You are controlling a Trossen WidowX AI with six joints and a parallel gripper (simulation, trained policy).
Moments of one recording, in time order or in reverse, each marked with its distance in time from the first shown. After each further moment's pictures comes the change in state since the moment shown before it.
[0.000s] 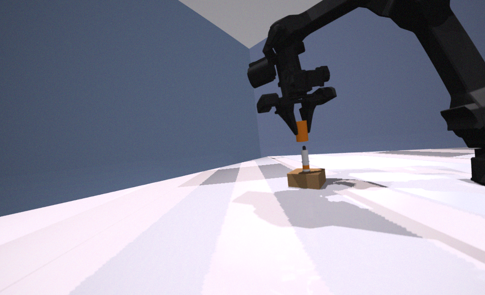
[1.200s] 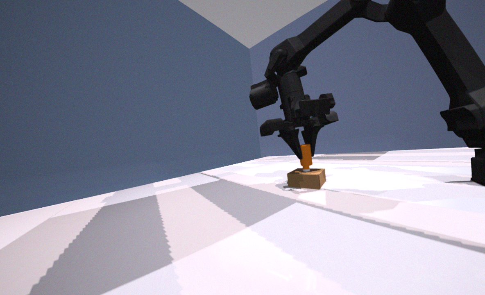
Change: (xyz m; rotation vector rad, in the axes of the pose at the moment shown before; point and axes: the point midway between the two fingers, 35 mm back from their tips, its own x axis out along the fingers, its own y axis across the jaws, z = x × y) arm 0.062 -0.001 0.000 -0.077 -0.036 0.026
